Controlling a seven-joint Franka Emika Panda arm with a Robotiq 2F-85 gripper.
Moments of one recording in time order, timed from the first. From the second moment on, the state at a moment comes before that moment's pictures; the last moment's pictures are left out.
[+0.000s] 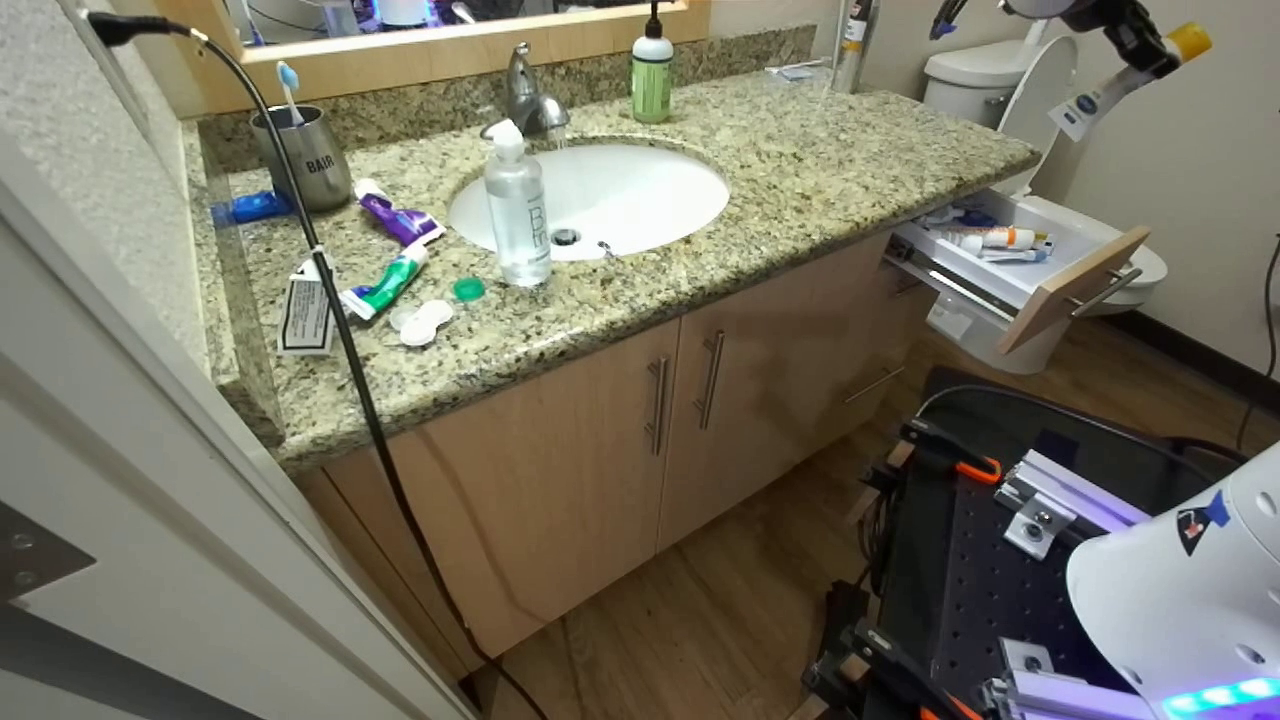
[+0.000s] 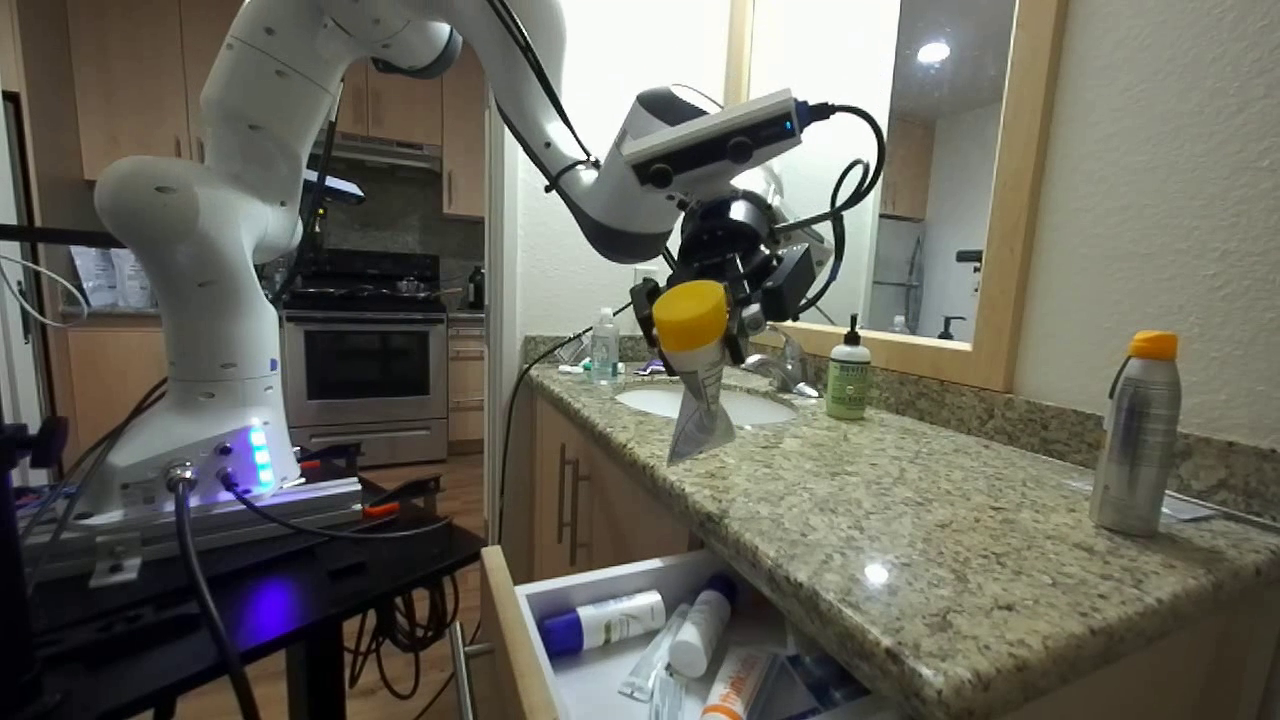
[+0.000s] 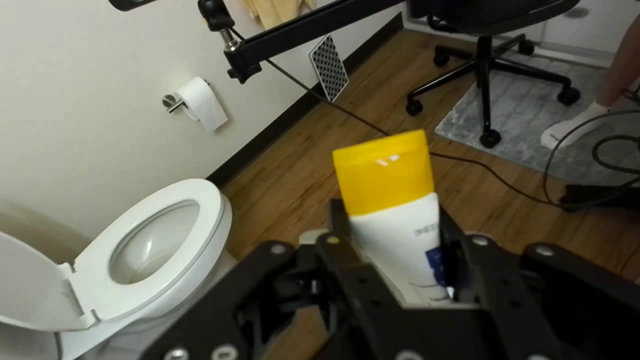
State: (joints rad) arm -0.78 0.44 -0.42 -1.86 -1.04 2.01 -0.72
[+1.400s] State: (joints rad) arm -0.80 0.51 -0.27 -1.65 -0.54 1.88 -0.74
